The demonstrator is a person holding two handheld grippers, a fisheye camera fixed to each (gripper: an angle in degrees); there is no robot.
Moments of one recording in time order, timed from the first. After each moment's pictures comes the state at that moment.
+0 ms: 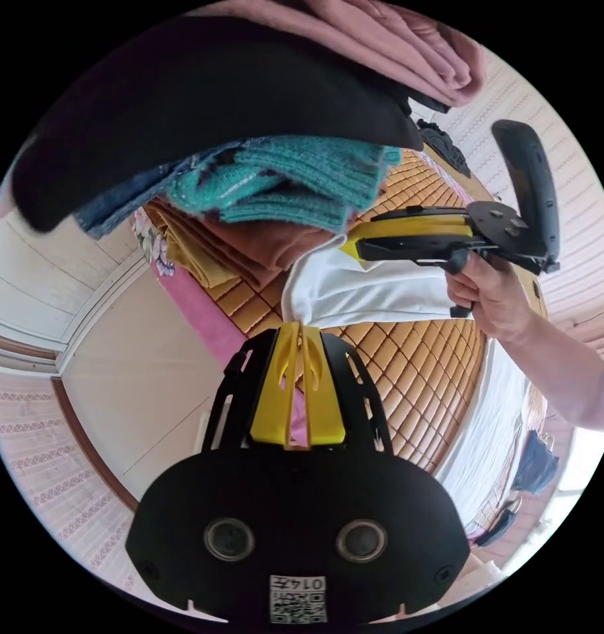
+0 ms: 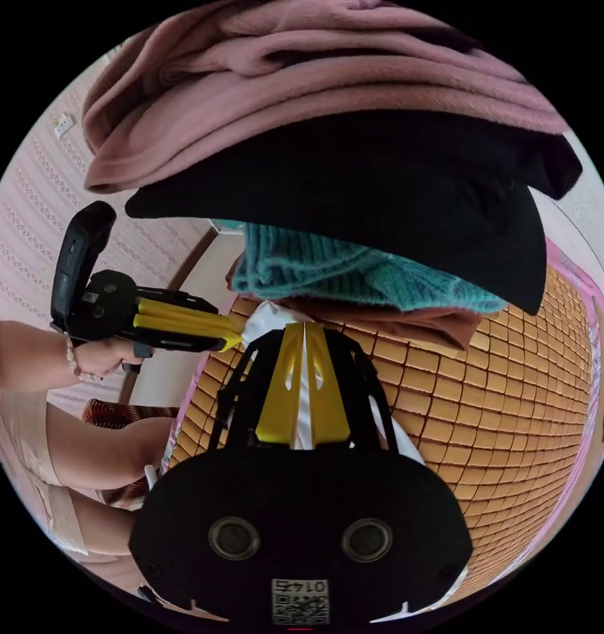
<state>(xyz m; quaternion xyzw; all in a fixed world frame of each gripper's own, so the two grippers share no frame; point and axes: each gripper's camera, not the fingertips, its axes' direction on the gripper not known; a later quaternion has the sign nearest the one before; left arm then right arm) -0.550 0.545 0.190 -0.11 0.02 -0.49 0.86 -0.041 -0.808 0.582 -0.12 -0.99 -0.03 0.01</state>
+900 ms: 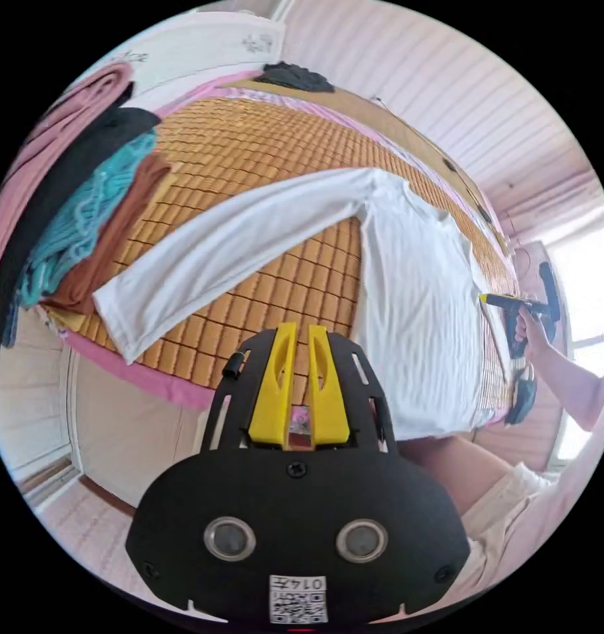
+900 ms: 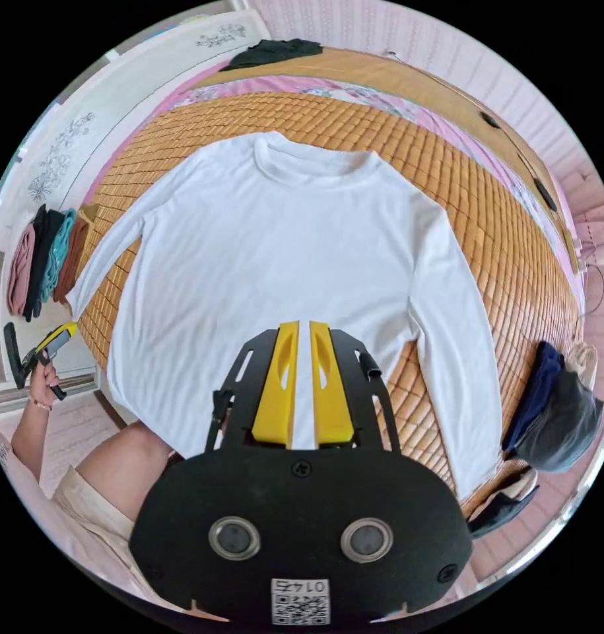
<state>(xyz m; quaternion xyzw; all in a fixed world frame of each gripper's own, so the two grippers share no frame) -0.404 0.385 0.234 -0.16 0.16 -0.25 0.94 0.133 -0.268 0.722 -0.73 -0.65 -0.09 0.18</state>
